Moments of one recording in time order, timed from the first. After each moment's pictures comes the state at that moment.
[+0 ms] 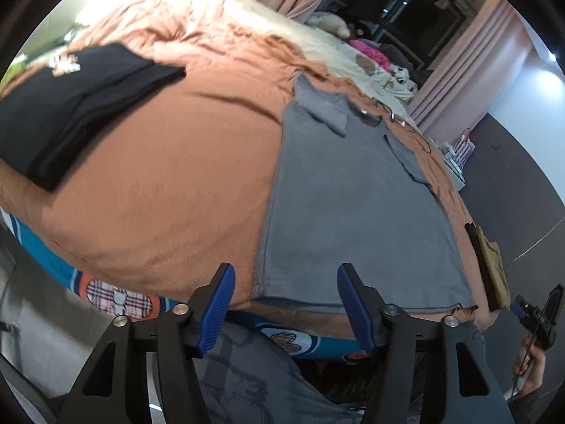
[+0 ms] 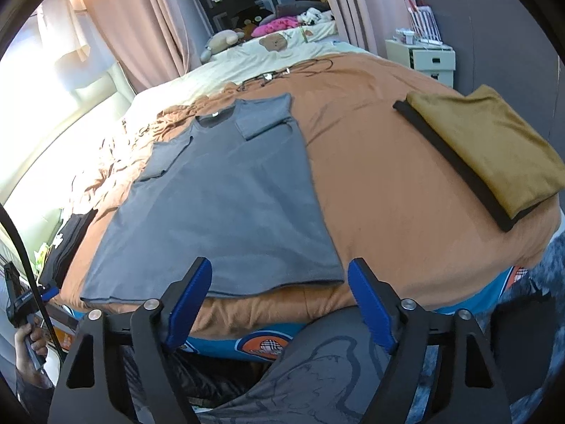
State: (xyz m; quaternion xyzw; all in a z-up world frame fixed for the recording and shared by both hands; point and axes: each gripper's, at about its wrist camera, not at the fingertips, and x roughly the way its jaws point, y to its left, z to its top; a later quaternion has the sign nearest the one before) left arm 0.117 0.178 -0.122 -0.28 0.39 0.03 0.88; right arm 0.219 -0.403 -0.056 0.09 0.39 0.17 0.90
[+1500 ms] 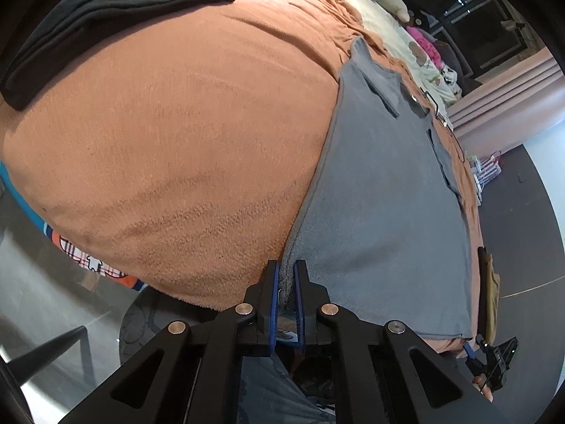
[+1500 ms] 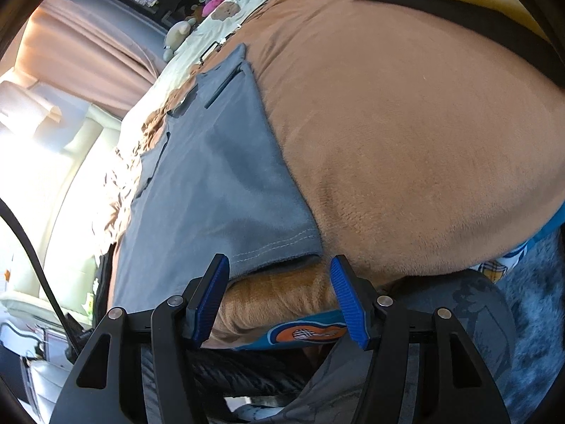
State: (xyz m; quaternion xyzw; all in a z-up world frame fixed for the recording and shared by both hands) left arm 0.144 0.199 -0.173 -0.37 0.46 0.06 0.81; right arm 0.271 -0.443 -0.150 0.29 0.46 0.18 0.82
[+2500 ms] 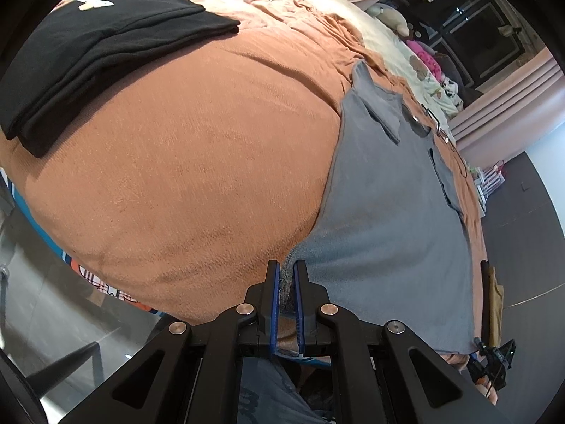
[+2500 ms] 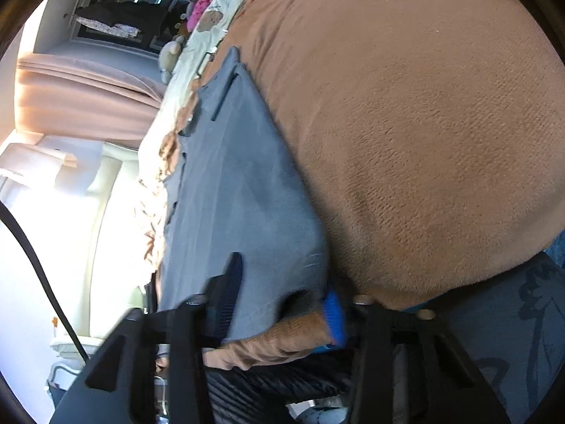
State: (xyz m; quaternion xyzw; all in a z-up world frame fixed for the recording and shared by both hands) left arm 0.149 0.216 -0.149 -0.36 0.43 0.08 0.82; right arm 0.295 -0.437 -0.182 0.39 0.47 0.18 0.77
